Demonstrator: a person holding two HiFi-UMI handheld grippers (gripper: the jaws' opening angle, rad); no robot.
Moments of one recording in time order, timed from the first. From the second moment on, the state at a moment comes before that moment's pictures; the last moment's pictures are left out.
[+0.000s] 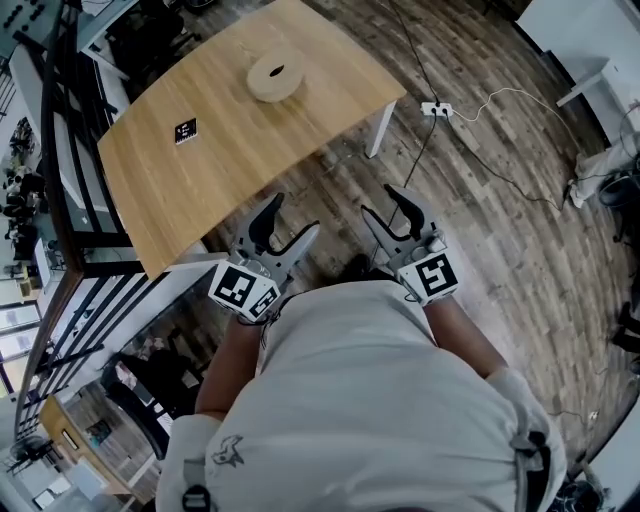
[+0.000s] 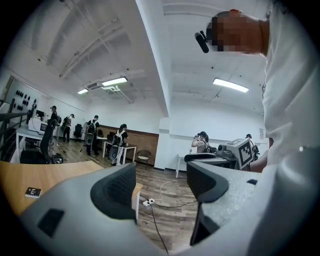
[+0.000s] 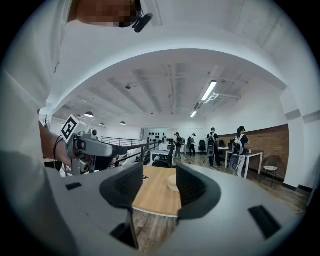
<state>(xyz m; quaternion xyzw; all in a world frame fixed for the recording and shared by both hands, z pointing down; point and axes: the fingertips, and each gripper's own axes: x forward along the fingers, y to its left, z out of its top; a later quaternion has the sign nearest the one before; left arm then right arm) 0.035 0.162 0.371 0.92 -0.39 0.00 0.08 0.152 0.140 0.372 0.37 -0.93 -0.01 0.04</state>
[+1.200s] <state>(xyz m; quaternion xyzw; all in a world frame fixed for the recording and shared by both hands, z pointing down) 0.137 0.040 0.389 0.95 -0.31 0.01 0.10 0.278 0.048 0.385 0.48 -0.88 0.02 0.06</state>
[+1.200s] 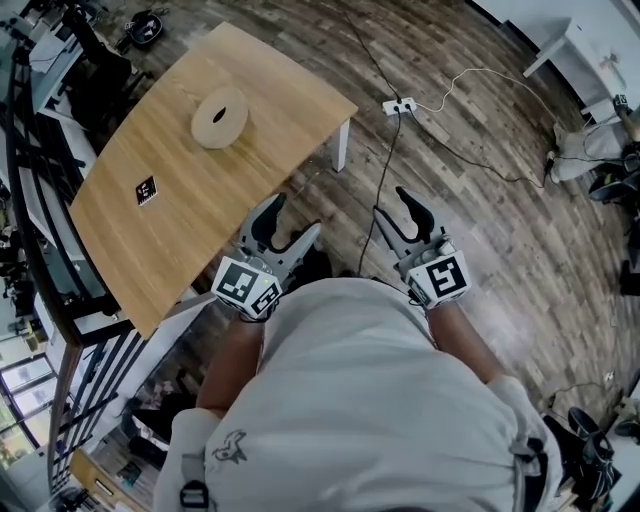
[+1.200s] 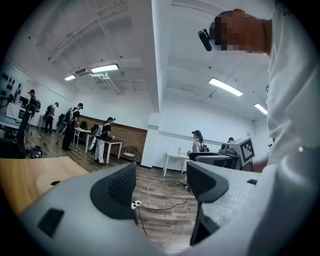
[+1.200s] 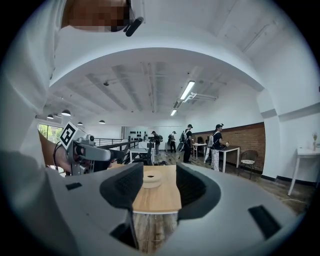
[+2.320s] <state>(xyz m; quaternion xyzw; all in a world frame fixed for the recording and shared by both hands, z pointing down) -0.052 -0.106 0.391 0.89 -0.43 0.00 0.10 0.043 -0.151 0.366 0.31 -0.95 0.00 0.06</state>
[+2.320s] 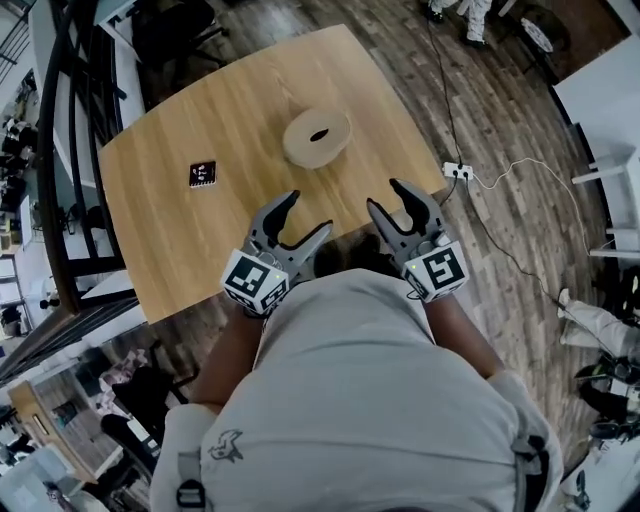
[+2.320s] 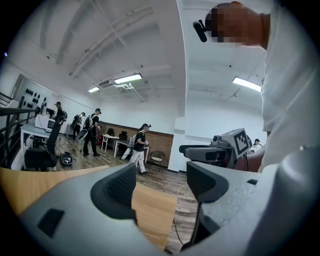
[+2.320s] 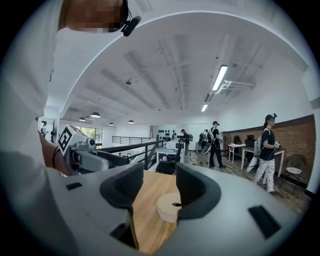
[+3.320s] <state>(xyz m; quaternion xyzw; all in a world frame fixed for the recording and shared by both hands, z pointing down) -0.123 -0.154 0.438 0.81 -0.57 0.00 0.15 -0.045 -0.234 0.416 0.15 -0.98 0.01 0.12</state>
